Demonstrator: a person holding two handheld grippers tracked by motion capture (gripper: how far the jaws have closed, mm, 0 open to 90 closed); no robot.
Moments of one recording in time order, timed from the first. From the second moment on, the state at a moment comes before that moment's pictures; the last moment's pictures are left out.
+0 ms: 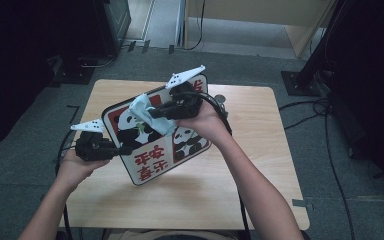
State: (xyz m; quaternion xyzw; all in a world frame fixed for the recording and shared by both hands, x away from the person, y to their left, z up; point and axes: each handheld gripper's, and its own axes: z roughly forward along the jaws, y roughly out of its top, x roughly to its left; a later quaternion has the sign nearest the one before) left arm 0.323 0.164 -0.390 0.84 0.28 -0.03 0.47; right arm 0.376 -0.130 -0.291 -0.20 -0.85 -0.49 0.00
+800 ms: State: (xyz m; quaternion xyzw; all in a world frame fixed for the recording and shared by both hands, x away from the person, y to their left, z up) left arm 0.323 0.164 -0.391 0.84 0.28 -0.03 0.47; right arm 0.366 -0.136 -0.337 -0.21 -0.85 -0.48 0.02
